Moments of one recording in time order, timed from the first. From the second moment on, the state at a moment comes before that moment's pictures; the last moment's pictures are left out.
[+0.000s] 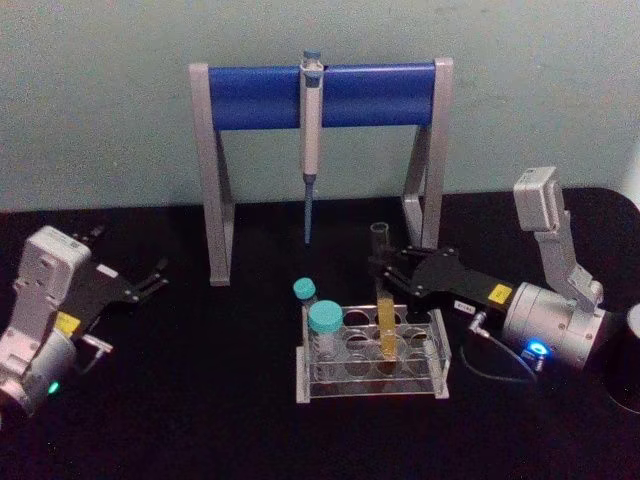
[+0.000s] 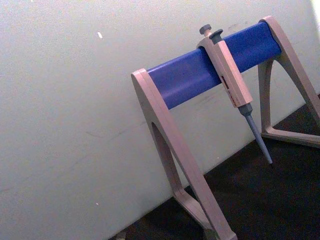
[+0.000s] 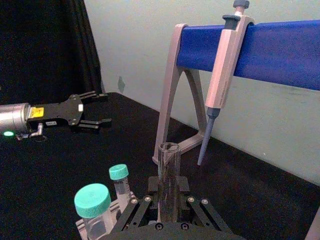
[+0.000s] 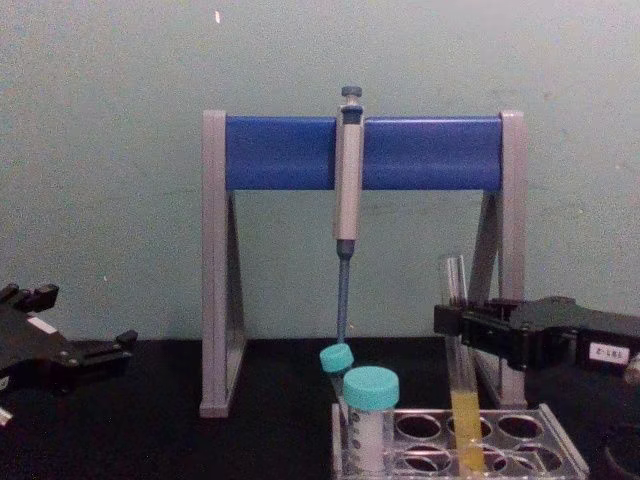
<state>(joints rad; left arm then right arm) -0.20 0.60 0.45 -1.41 -0.25 -0.12 0.03 0.39 0.48 -0.50 -1.30 0.58 0.01 0.65</state>
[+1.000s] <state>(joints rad) -0.20 0.60 0.45 -1.41 -0.25 -0.12 0.03 0.39 0.48 -0.50 -1.30 0.58 0.01 0.65</state>
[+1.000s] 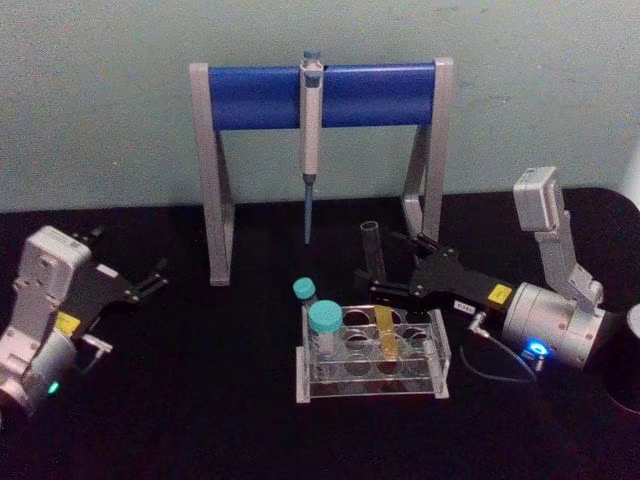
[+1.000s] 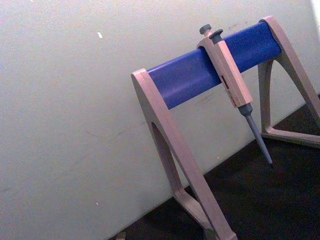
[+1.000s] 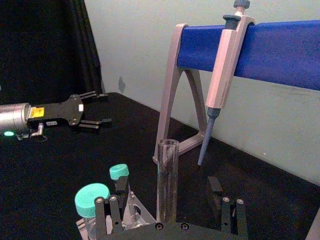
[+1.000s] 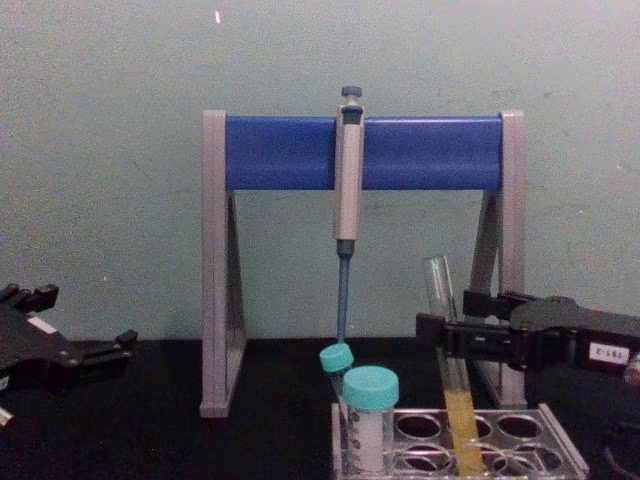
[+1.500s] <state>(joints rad) -0.20 0.60 0.45 -1.41 -0.25 -0.12 0.03 0.32 0.49 -0.44 -1.42 0.56 -0.11 0.59</state>
